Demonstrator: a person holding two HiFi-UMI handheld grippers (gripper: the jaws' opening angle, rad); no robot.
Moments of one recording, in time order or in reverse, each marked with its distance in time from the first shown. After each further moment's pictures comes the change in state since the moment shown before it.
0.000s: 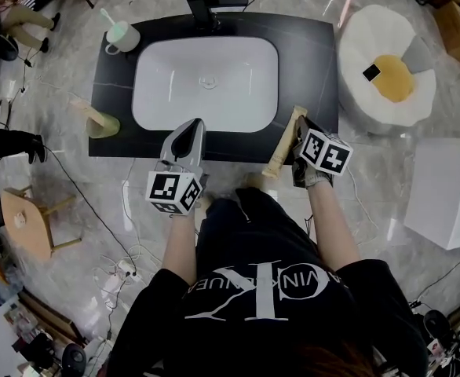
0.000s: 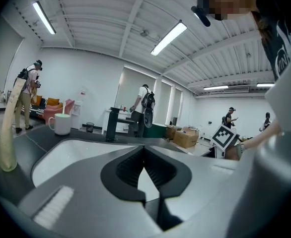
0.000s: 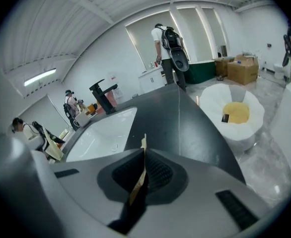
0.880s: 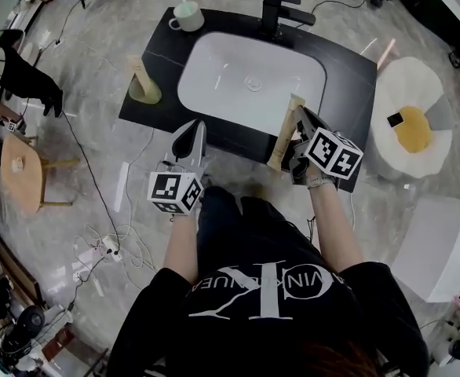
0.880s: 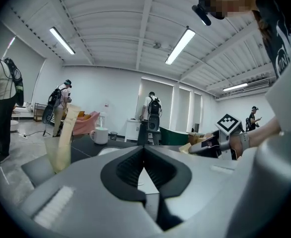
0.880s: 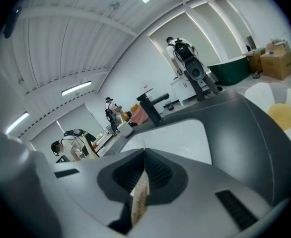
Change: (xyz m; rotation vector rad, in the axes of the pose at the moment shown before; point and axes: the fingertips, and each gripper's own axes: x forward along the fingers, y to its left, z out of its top) left arm -0.099 0.065 0.014 -0.013 -0.106 0.262; right arm 0.004 0.165 0.044 -0.088 -0.108 0.402
